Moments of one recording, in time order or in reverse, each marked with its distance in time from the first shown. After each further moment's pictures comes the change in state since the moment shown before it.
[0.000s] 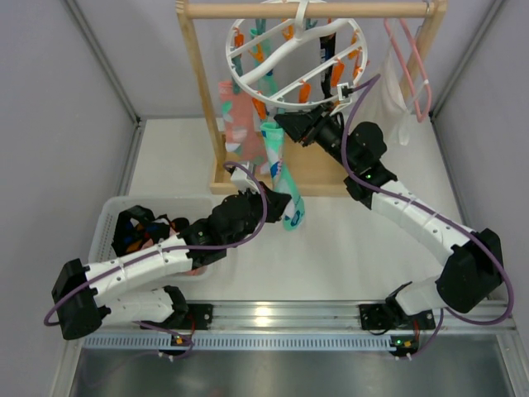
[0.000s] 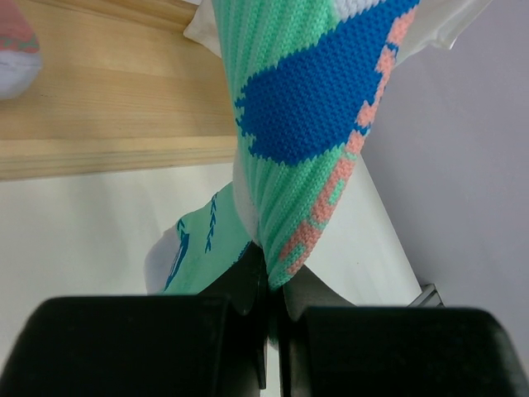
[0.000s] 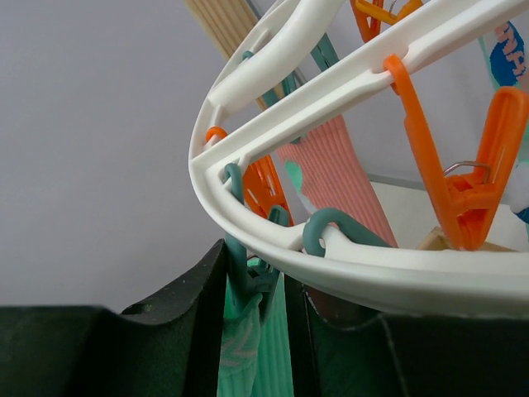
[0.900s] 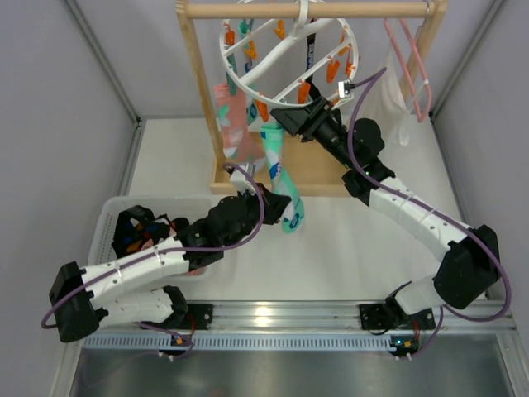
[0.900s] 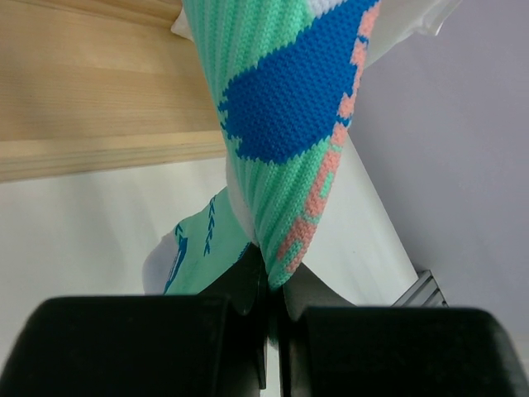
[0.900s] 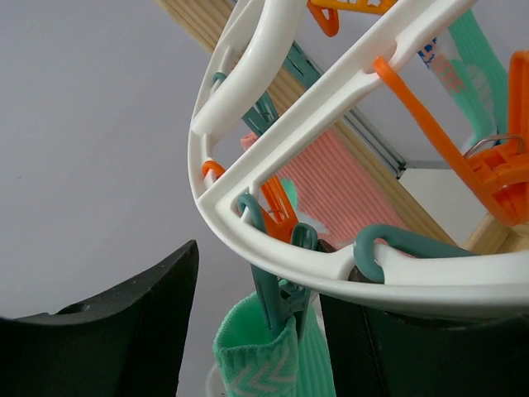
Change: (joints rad) left arm 0.001 -0.029 -0.014 -0.001 0.034 0.021; right arm -0.001 0.024 0.034 -0.015 0.018 0.204
